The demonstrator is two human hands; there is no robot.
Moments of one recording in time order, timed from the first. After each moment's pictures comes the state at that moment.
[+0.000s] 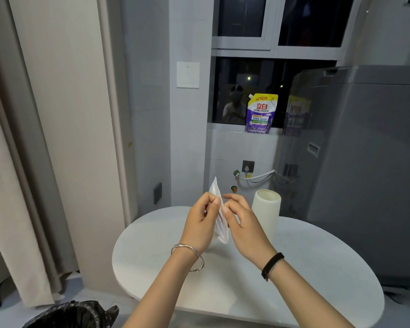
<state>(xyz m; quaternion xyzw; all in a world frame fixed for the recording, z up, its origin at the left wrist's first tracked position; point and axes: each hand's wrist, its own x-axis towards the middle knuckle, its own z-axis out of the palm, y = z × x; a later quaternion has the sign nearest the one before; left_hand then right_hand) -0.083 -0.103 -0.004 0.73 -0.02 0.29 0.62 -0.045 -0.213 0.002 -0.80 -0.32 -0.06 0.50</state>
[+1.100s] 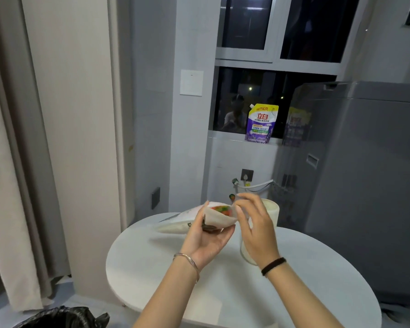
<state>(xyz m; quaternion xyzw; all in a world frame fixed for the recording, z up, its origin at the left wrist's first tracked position) -0.054 -0.102 -0.019 0.12 0.05 -0.04 0.99 -0.005 -0.229 -0.010 -0.74 -0.37 -0.35 0.43</state>
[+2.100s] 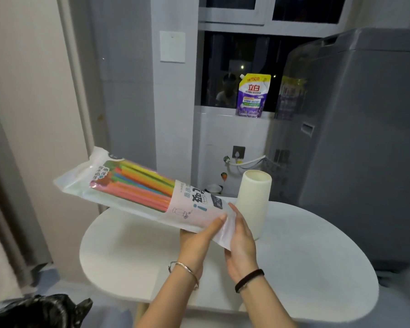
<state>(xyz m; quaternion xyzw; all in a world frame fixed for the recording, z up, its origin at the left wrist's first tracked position) -0.043 -0.141 -0.102 0.52 0.13 0.23 0.81 -0.005 -0.211 -0.101 -0.48 -0.01 0.05 0.88</state>
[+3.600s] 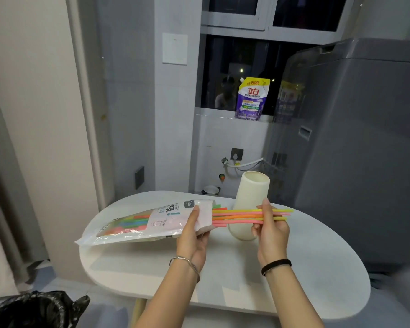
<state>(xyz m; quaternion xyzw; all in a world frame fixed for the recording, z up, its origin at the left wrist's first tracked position) -0.032 -0.137 -0.097 0.25 0.18 0.18 0.94 0.013 -0.266 -0.079 -0.54 0.02 -0.09 0.84</state>
